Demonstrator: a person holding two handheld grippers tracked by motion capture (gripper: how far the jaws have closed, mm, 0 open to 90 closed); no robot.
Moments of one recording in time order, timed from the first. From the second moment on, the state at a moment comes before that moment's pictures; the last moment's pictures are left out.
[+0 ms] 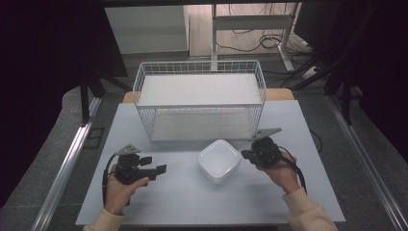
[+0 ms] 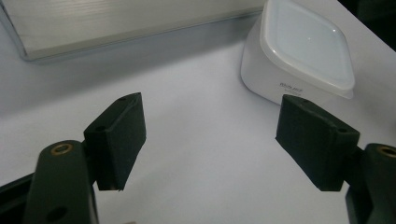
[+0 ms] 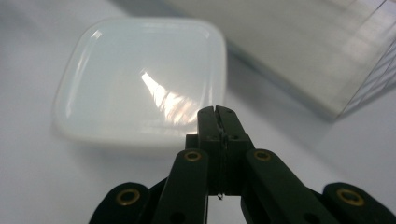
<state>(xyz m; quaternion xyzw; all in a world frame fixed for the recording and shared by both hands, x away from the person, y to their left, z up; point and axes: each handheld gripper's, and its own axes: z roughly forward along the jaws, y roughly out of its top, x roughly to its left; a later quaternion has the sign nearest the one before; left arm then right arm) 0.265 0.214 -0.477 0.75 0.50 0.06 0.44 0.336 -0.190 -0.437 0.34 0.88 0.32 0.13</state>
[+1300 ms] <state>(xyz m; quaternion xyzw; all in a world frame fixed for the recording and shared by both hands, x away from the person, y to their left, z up) 0.267 0.213 -0.478 0.75 0.49 0.06 0.44 0.383 -0.057 -0.465 0.13 0.95 0.26 0.09</state>
